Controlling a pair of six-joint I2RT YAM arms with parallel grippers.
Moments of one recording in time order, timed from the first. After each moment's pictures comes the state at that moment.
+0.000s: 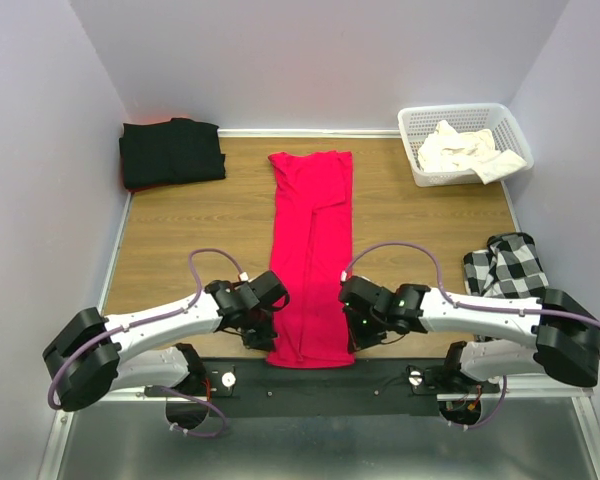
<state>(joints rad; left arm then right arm) -0.97 1.13 0.56 -0.72 0.11 -1.14 1.12 1.26 0.65 -0.57 -0.08 0.81</state>
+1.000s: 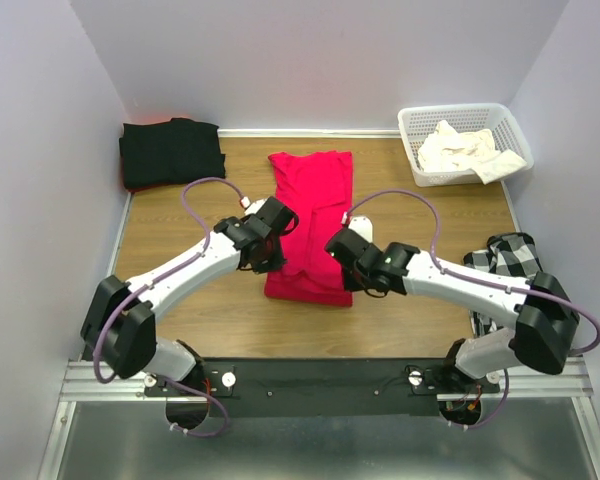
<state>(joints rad) -0.70 1.41 1.06 -0.78 -0.17 -0.88 0.98 1.40 0.99 -0.67 0.38 0.70</state>
